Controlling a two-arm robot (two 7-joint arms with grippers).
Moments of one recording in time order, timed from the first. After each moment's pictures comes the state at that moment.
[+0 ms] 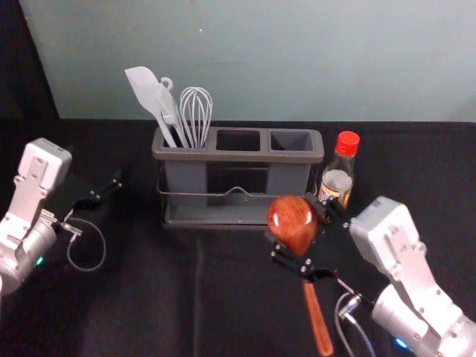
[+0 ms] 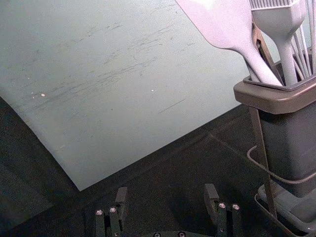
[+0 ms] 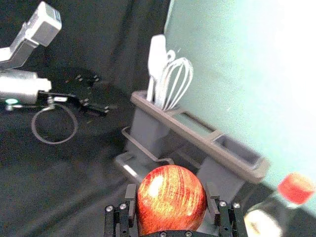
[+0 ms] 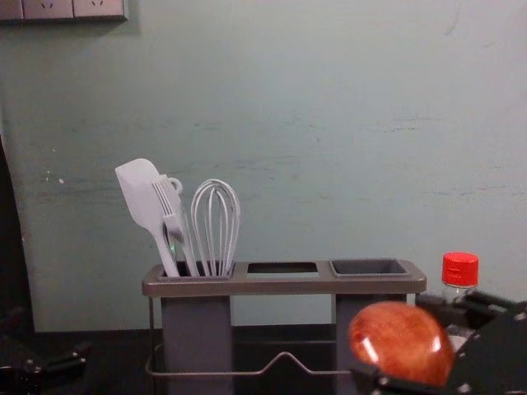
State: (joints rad) left arm -0.20 0.60 0.45 -1.41 -0.25 -0.12 0.03; right arm -0.23 0.32 -0.24 -2.01 -0.15 0.11 0.34
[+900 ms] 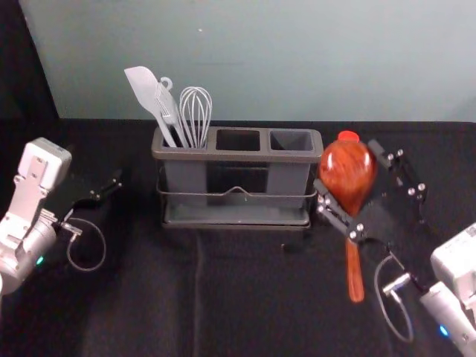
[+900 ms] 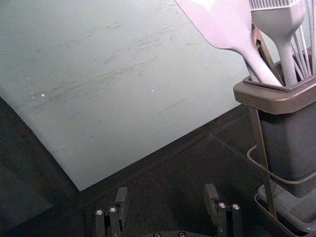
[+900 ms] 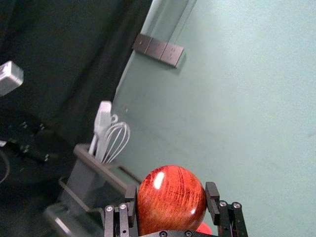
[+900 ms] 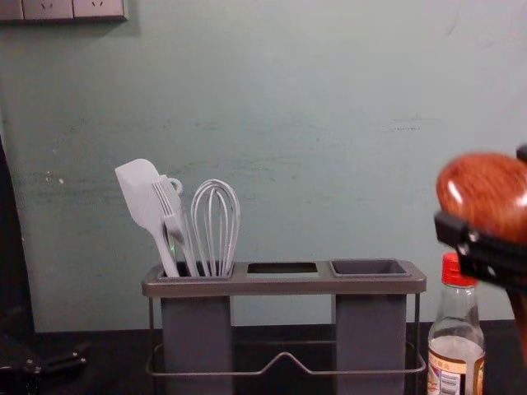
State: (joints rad) left arm -0.20 0.60 0.45 -1.41 -0.25 -0.12 0.03; right arm -0.31 0.35 -0.15 -2.05 -0.22 -0.25 0.16
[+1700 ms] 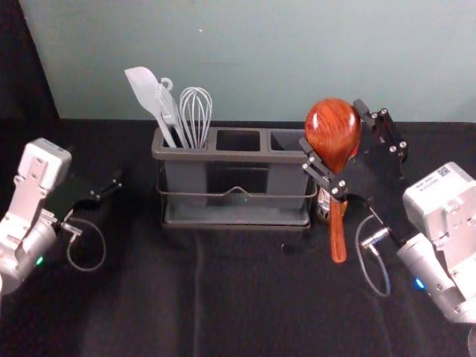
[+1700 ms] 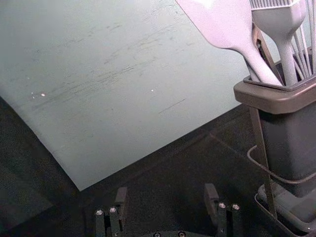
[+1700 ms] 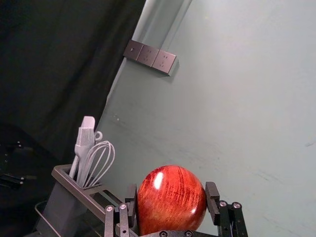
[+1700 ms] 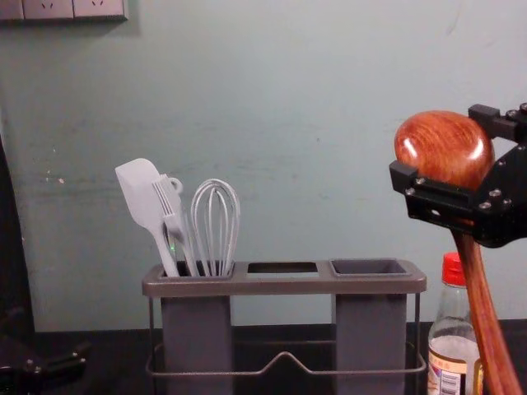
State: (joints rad) left arm -0.20 0.60 0.45 -1.41 -0.25 -0.12 0.03; right arm -0.15 0.30 -0.19 -1.99 -0.23 -0.17 0.17
